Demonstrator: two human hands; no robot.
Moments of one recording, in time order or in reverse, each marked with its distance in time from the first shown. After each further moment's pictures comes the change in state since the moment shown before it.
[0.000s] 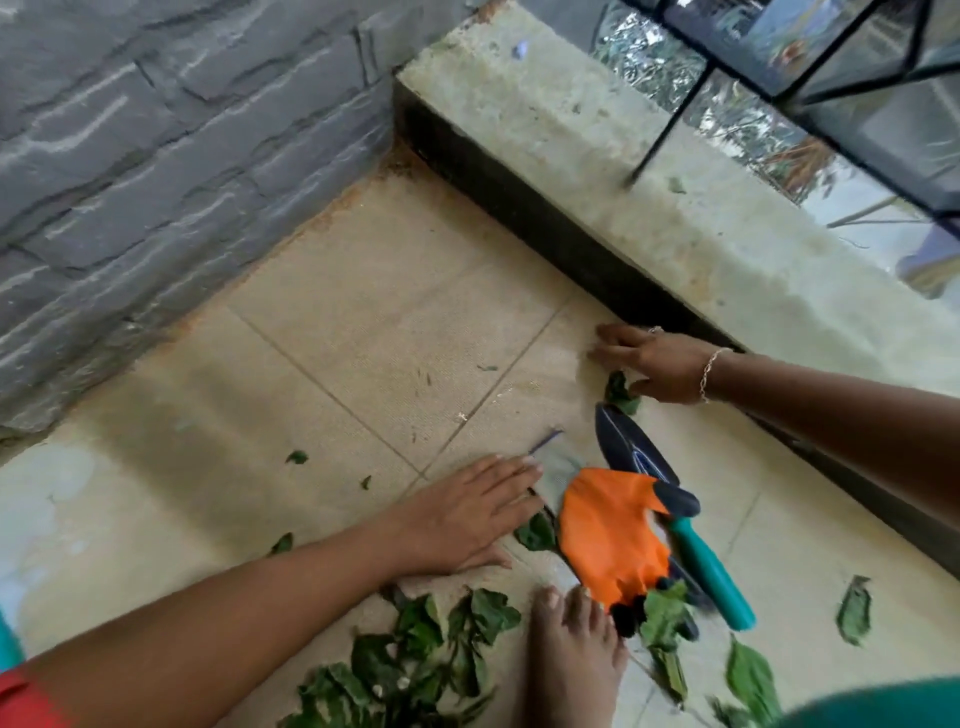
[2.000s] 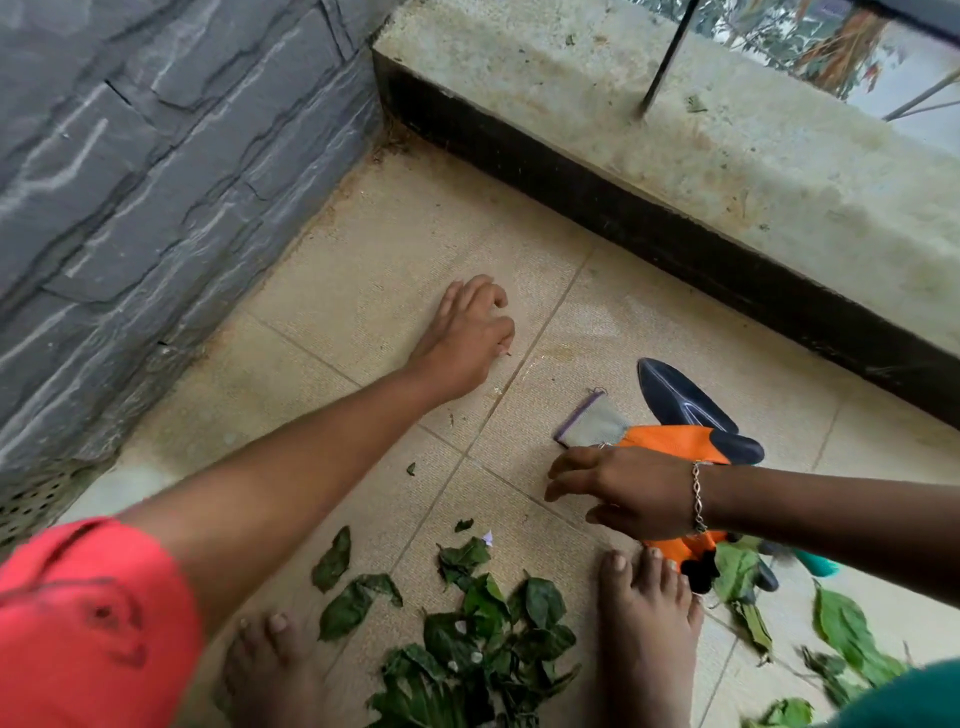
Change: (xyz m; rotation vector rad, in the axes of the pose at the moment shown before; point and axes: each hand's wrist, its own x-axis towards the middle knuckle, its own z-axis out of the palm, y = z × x) left_hand 0.039 -0.111 -0.032 -0.218 0.079 -0.448; right_hand -0.049 -0.155 0.030 0.468 0.015 -0.358
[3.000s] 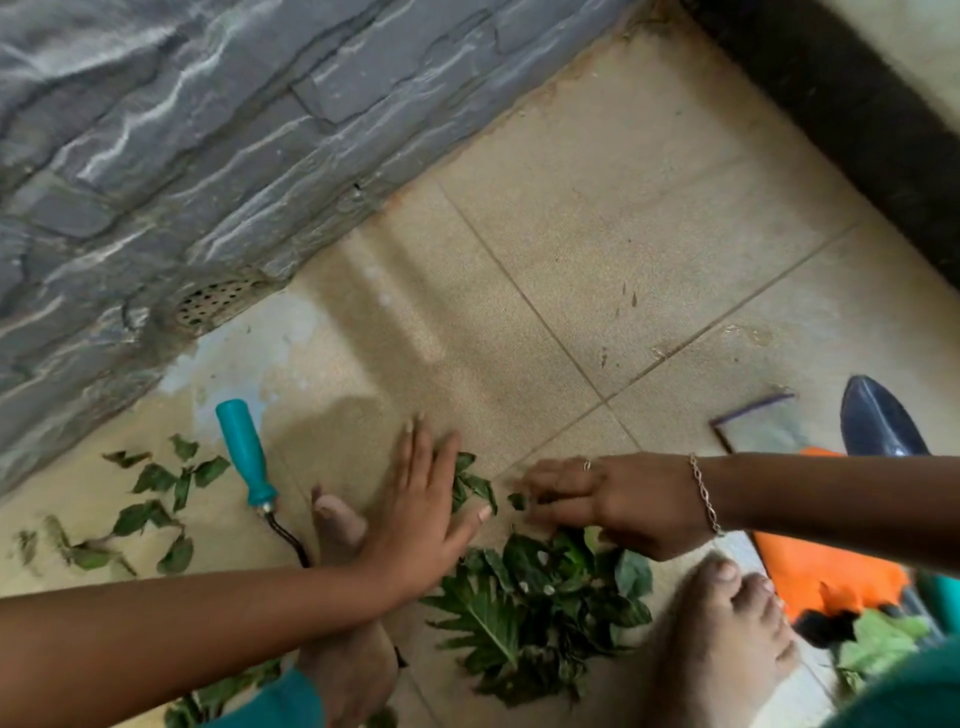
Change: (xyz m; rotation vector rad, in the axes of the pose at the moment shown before) left_hand -0.265 0.064 0.016 -0.285 -0.318 -0.863; right_hand 0.088 -0.058 0.012 -0.165 -0.330 -0.617
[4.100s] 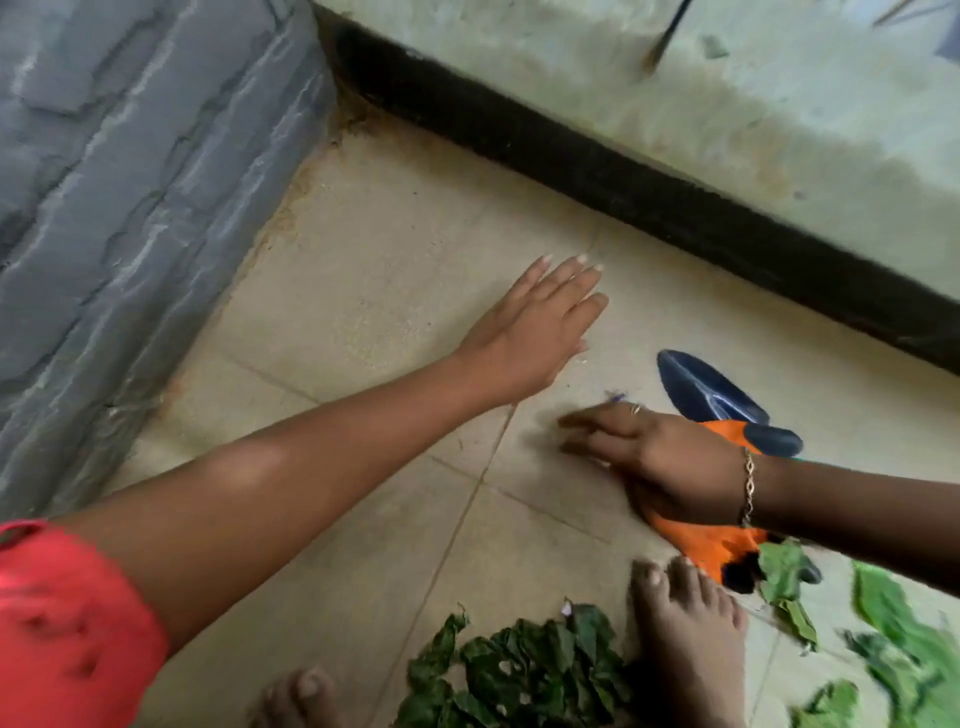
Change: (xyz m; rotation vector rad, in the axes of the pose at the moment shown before) left_hand 0.199 0.219 -0.093 0.592 0.210 1.096; right_hand -0.104 0.017 0.022 0.007 0.753 0.617
